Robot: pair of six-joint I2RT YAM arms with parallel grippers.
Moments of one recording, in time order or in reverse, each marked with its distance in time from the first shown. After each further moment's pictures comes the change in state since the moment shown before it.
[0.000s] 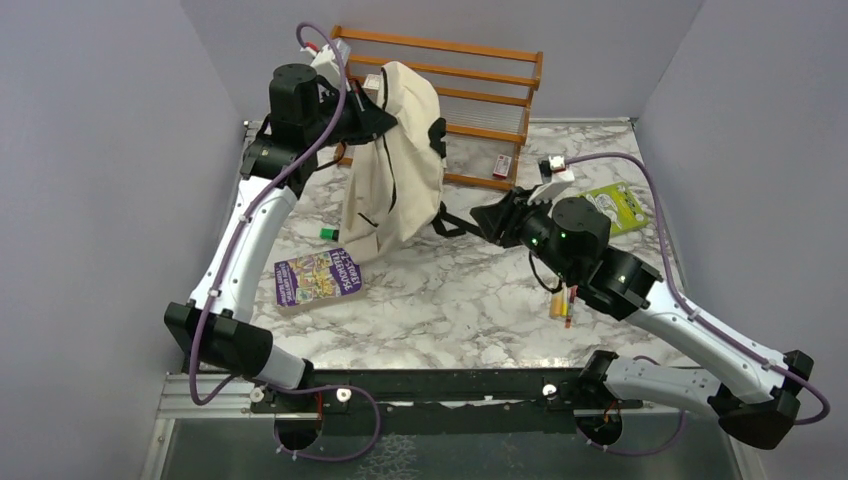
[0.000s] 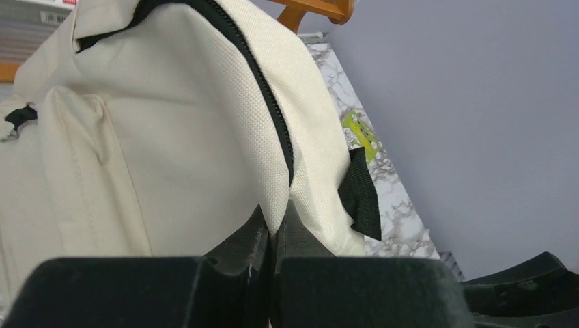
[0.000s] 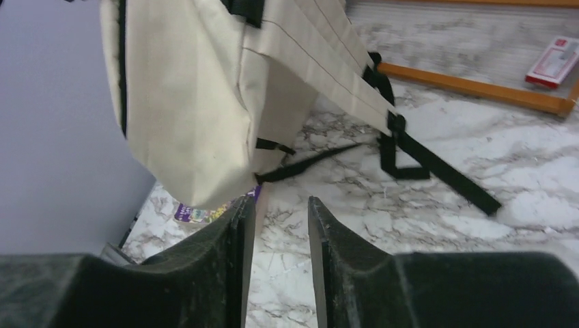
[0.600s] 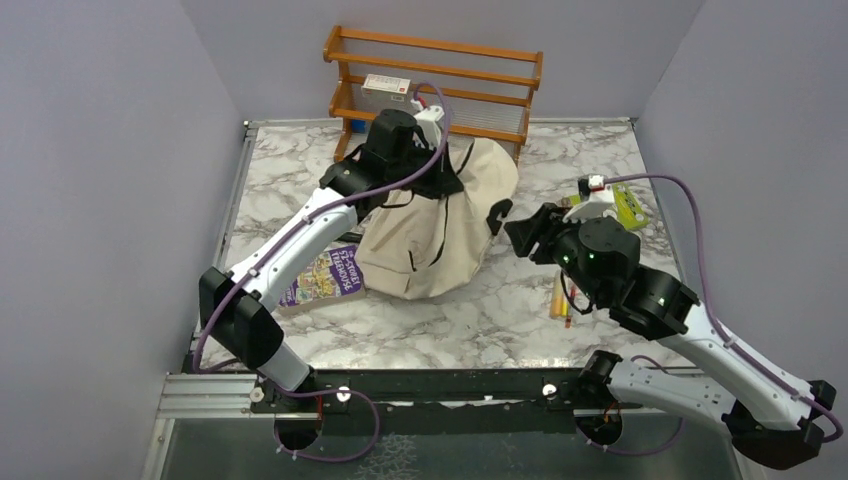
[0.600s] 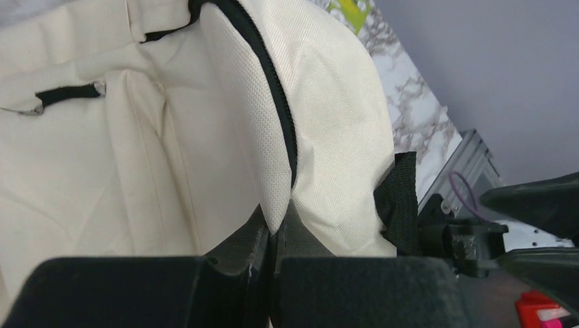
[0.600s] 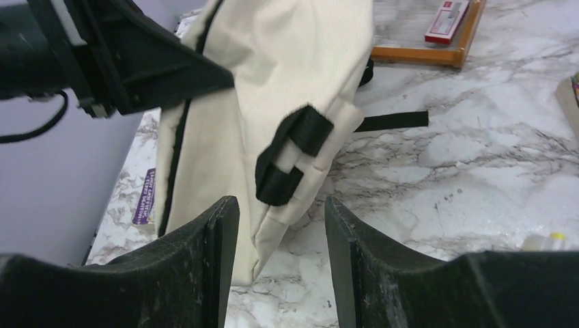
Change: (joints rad) left arm -0.329 0.103 -0.094 -0.003 -0.073 0.165; right arm 0.000 -0.174 -0.042 -0.249 0.173 0.073
